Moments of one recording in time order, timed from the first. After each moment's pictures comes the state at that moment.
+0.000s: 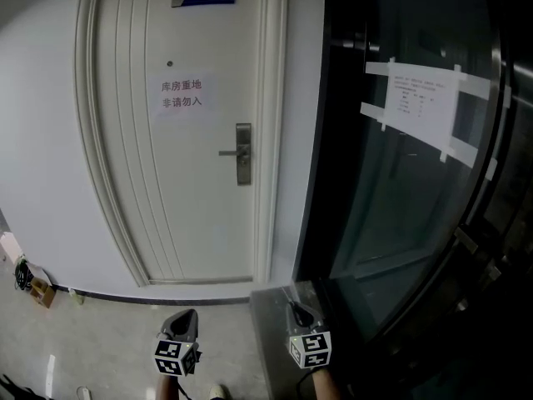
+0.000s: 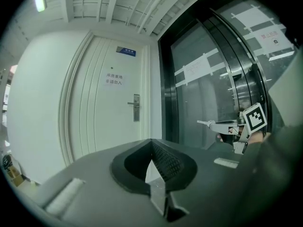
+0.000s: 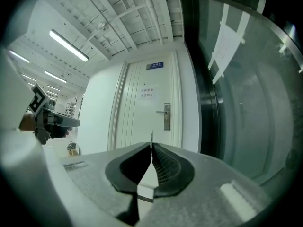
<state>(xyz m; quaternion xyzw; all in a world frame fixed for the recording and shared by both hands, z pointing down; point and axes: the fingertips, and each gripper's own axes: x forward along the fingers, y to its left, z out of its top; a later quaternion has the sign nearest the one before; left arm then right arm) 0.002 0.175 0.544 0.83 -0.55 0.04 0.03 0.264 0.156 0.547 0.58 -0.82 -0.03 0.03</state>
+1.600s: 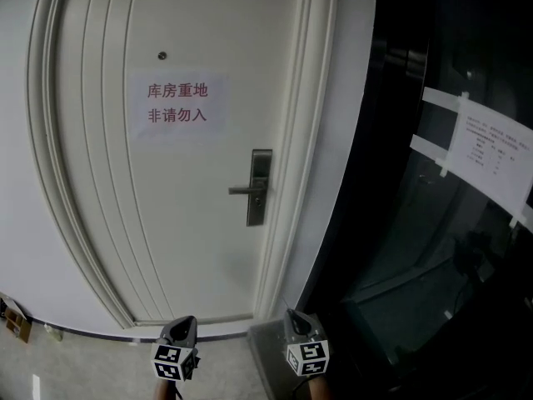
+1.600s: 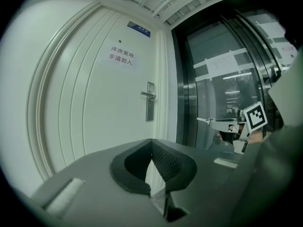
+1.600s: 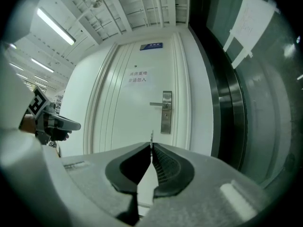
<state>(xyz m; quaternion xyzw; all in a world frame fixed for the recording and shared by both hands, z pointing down) -0.088 -0.143 0.553 0.87 -0.49 0.04 0.06 0.171 -0.127 0.538 0.63 -0.78 -0.03 0.05</state>
